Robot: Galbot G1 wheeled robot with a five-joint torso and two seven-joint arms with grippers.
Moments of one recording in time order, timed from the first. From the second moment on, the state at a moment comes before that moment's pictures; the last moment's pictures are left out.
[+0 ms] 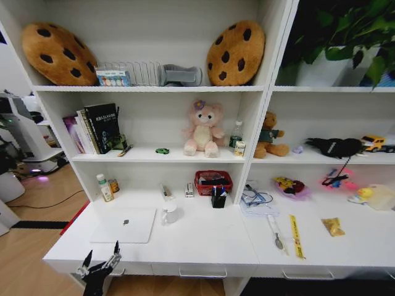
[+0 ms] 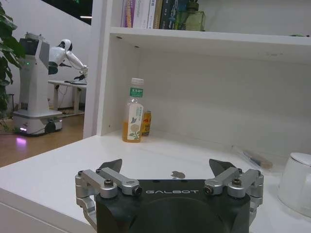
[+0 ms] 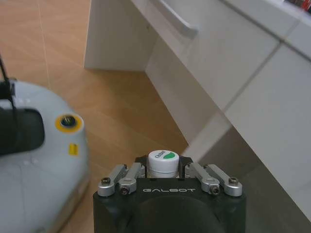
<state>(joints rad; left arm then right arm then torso) 1.94 -1.56 -0.78 -2.14 -0.34 -0.14 -0.04 -1.73 1.23 1.08 1.36 -0.27 0.80 -1.10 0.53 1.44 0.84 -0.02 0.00</state>
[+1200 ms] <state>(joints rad) 1.97 -1.54 -0.78 -2.15 -0.33 -0.11 -0.05 -1.19 1.24 1.04 0.48 -0.52 0.80 -0.55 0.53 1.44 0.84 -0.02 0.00</state>
